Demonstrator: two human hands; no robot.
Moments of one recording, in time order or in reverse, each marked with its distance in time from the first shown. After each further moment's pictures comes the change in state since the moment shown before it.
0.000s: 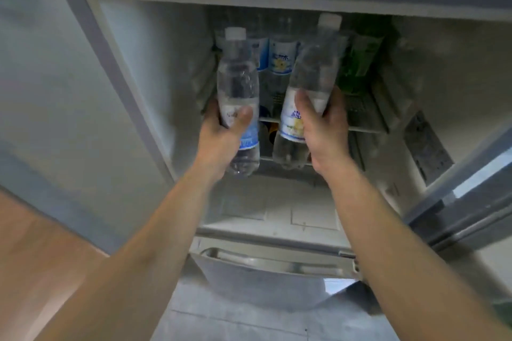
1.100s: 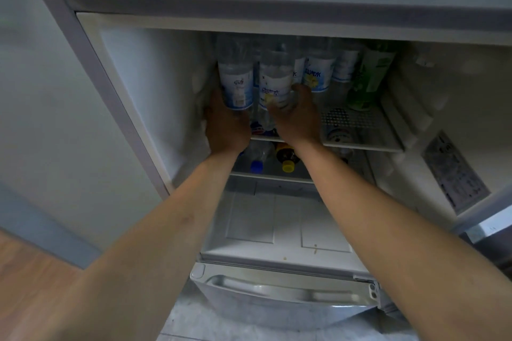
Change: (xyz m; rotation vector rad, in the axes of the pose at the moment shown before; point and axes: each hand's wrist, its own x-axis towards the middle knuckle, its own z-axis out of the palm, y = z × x) left_hand 0.099 -0.017 0.020 0.484 0.149 0.156; right_hand 0.082 0.050 0.064 -0.567 -0.044 -0.071
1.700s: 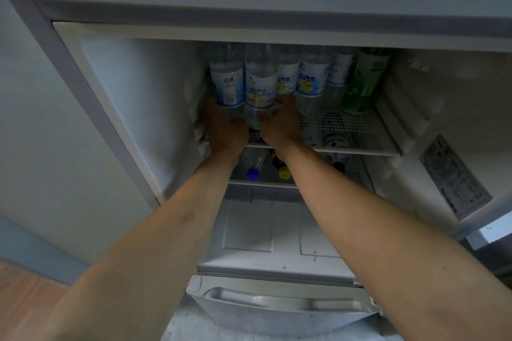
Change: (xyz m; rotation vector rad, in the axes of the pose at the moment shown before) left_hand 0.008 0.002 0.018 -0.283 -0.003 -0.169; right_hand 0.008 -0.006 0.028 0.089 -0.041 0.130
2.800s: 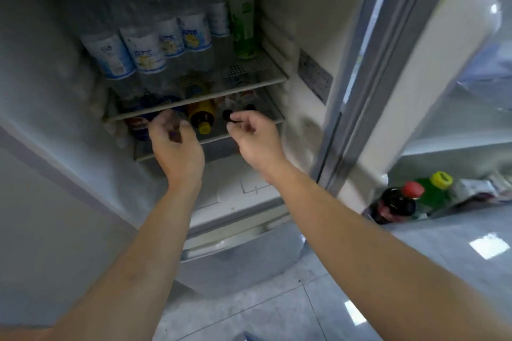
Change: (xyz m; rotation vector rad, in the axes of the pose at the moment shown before) left_hand -0.157 -0.022 -0.012 -0.148 -0.080 0.160; right_hand -0.181 0.037 -0.119 0.199 0.092 0.143
